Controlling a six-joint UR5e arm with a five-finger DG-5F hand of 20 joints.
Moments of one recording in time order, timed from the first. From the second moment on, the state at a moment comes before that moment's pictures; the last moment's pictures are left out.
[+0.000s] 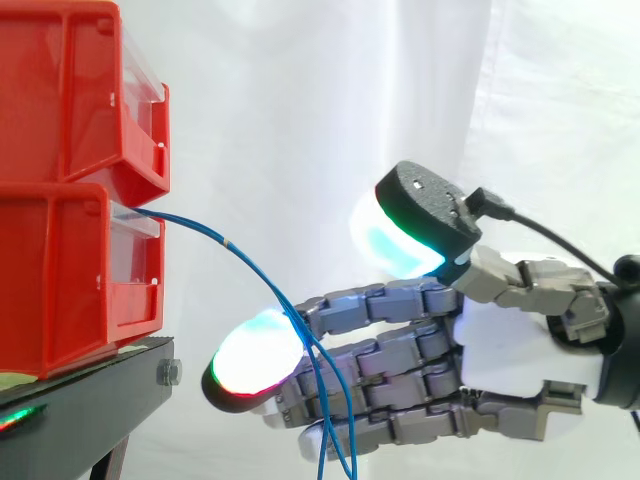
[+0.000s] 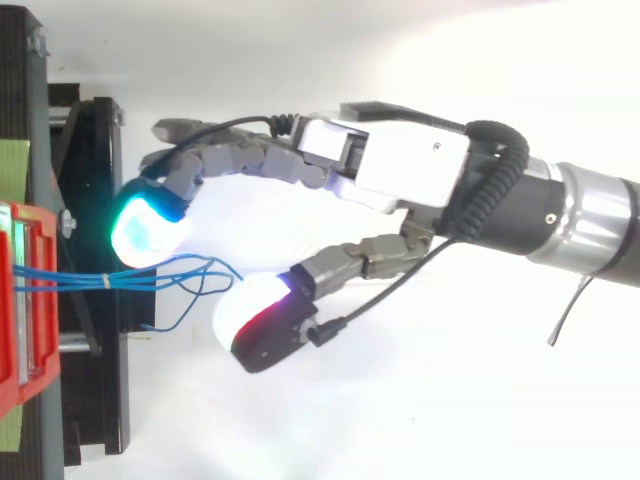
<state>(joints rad) 0.14 -2.32 -1.34 -2.48 -1.25 -0.34</state>
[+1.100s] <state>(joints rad) 0.14 -2.35 -1.28 -2.53 -1.33 -0.16</state>
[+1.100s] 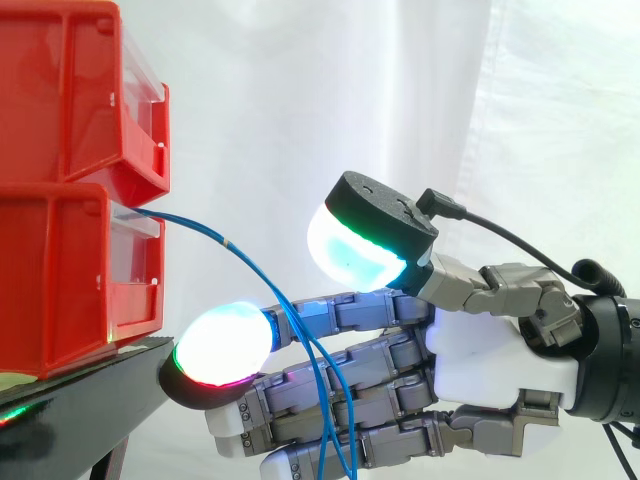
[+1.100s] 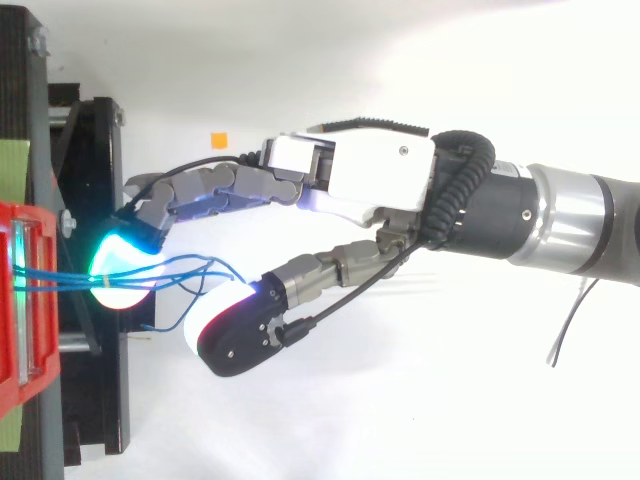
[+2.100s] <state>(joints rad) 0.12 -2.35 -1.27 -2.56 -1.37 -0.10</state>
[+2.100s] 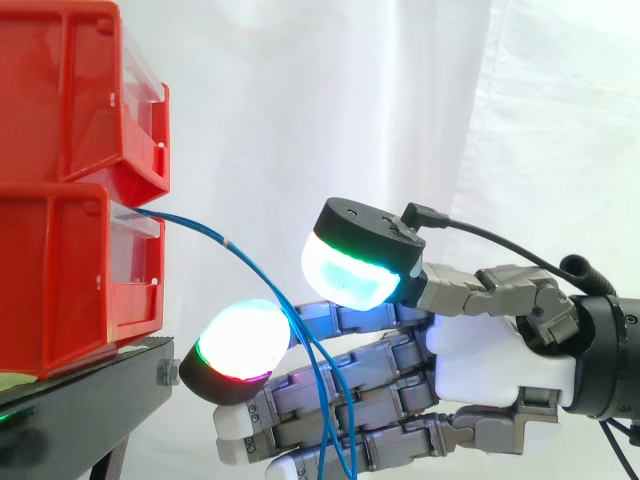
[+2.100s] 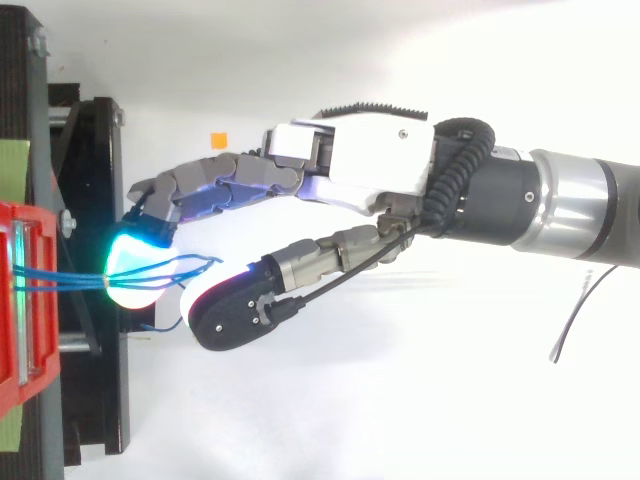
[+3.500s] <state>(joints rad) 0.11 -2.35 -1.23 -2.57 -1.43 -0.12</state>
